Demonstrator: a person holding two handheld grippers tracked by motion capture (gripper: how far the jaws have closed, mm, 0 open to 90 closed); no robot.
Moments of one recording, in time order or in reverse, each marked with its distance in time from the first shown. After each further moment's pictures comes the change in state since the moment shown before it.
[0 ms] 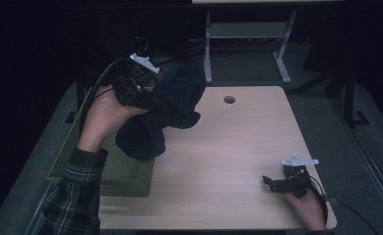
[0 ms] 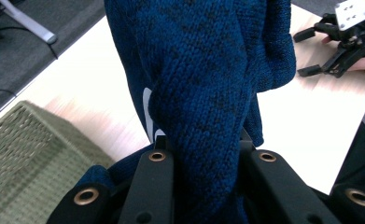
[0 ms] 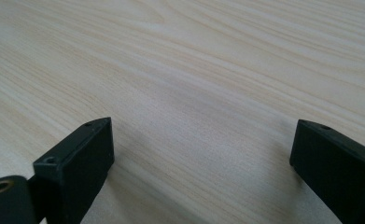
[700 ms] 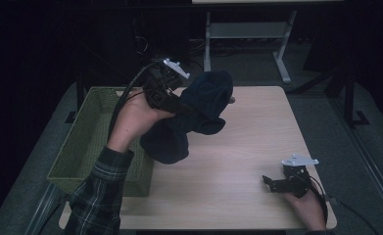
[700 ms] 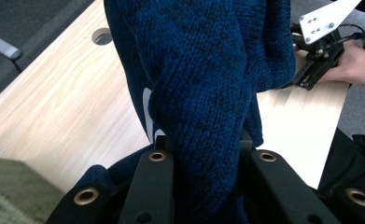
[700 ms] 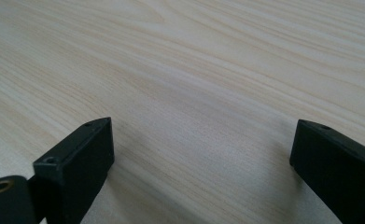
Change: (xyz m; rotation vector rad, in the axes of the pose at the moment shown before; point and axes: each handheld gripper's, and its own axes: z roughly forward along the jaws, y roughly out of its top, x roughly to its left) left arm -0.027 0.028 0.044 -0.003 -0.097 0.056; right arm 0.000 0.000 0.000 0.000 0.001 0.003
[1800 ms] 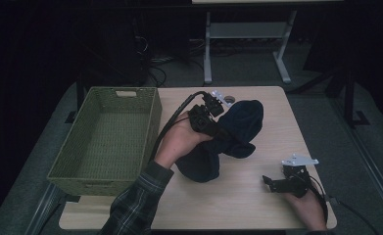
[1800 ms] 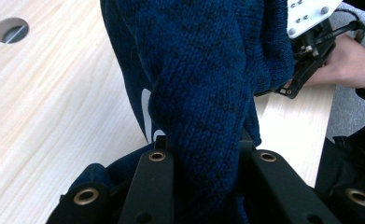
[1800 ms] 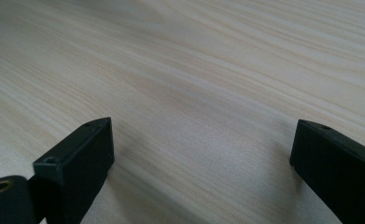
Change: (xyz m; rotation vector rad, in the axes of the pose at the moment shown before) left arm -0.040 0.009 0.110 0.038 -0.108 0.005; right arm 0.000 0.000 0.000 -0.001 -0.001 0.000
